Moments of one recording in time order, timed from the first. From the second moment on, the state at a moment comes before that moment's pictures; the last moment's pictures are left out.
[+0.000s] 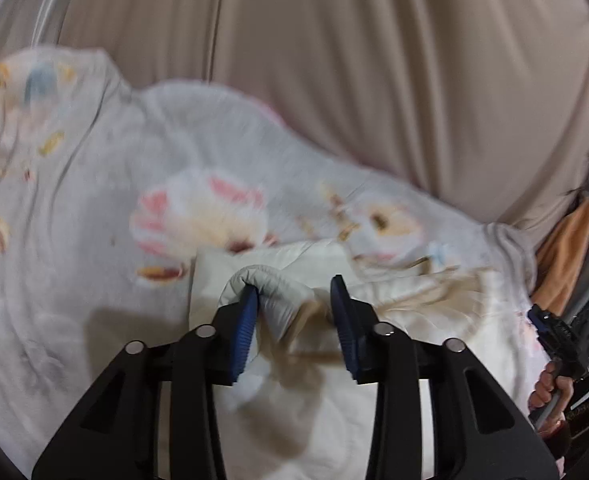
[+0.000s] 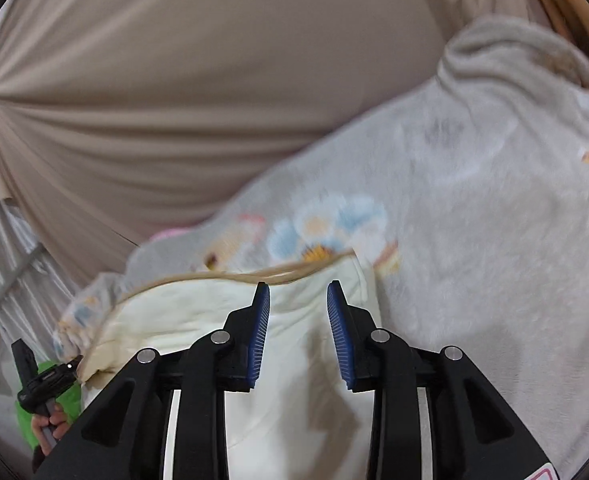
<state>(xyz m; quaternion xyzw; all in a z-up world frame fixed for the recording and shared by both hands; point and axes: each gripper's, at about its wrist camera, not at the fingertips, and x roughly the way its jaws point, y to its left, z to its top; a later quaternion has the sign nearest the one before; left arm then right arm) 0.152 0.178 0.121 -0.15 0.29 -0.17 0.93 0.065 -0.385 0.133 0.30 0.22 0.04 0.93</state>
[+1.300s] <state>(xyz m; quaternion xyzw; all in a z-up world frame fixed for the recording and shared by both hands) 0.230 0.136 0.101 -0.09 0.33 -0.10 0.94 0.177 -0.237 0.156 0.09 0.32 0.08 0.94</state>
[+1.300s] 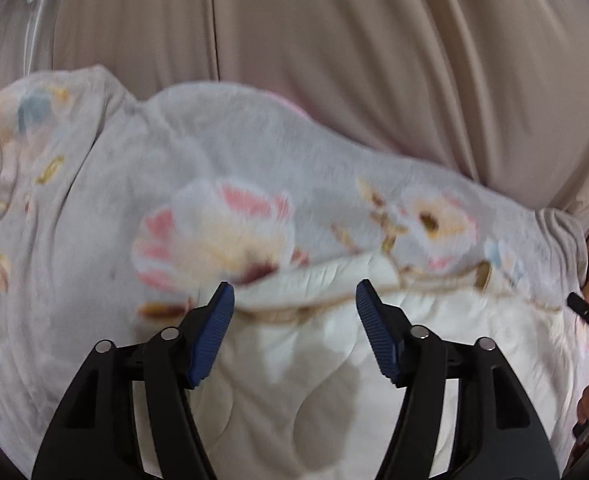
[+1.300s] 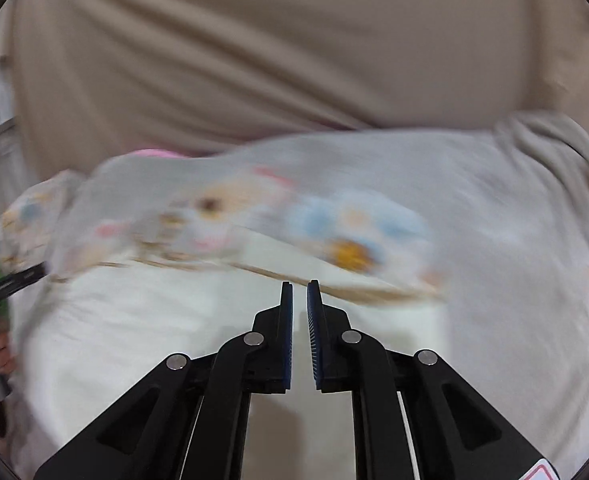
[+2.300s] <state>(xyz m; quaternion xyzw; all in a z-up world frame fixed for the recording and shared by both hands) 0.287 0.073 0.108 -0.10 0.38 -0.18 0.90 0.234 -0.322 0.123 0.17 0.40 -0.01 0.90</state>
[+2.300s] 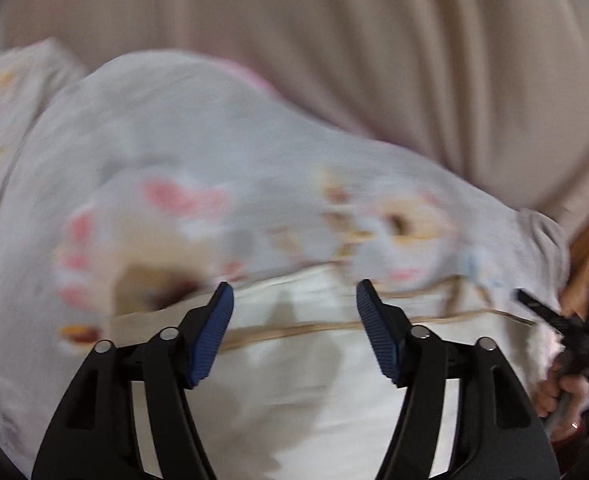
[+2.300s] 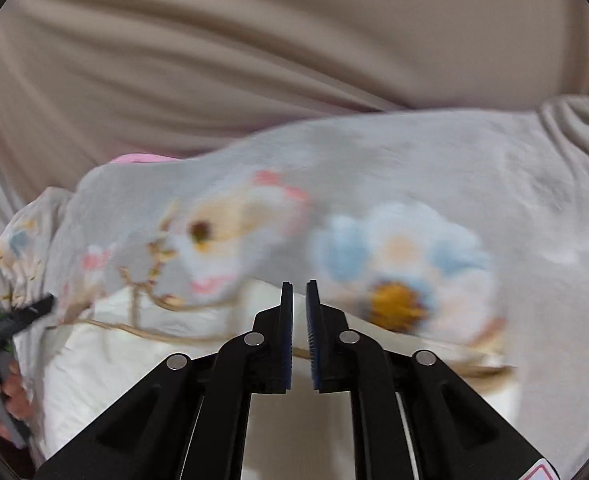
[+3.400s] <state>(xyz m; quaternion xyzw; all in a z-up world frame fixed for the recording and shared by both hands) 0.214 0.064 0.115 -0.07 0.36 -0.21 0.91 0.042 -0.340 0.137 0.12 0.33 -0.02 0.94</state>
